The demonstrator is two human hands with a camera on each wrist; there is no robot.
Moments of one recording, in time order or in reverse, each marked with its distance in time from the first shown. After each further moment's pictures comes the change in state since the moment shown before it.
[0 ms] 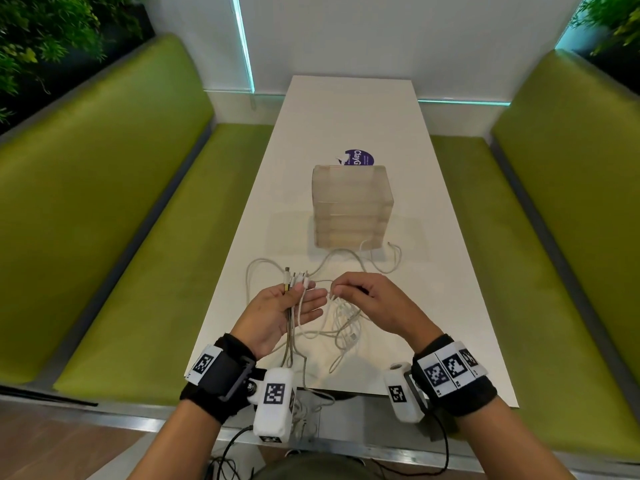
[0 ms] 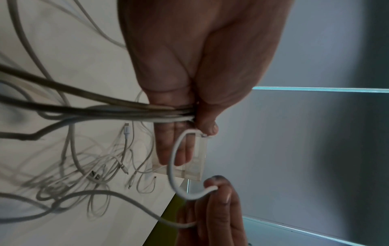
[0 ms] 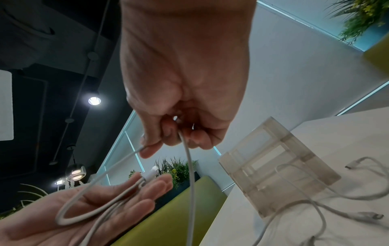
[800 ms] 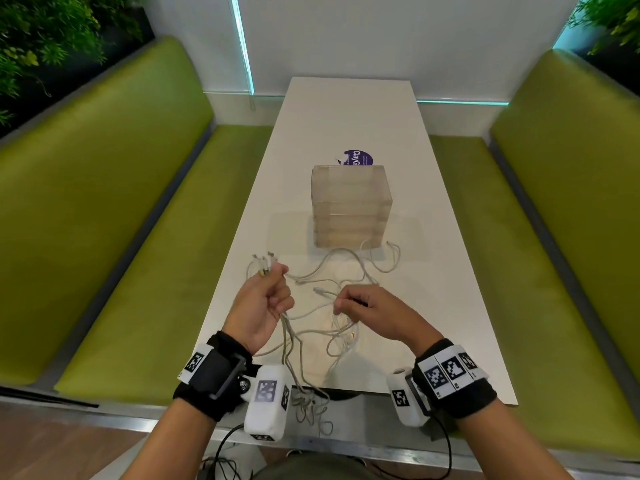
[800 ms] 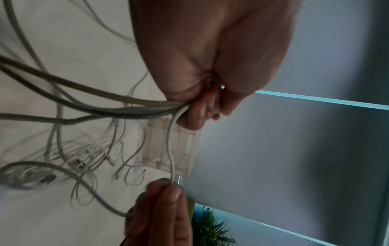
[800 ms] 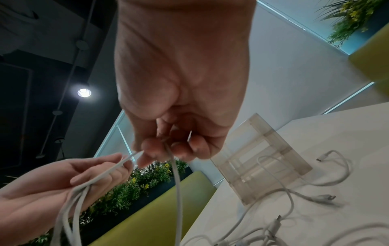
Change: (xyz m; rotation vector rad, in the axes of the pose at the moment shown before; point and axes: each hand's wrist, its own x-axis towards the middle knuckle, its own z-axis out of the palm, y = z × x) left_hand -0.003 0.013 0.001 -0.197 0.146 0.180; right_hand -0.007 0.015 0.003 -0.033 -0.138 0.109
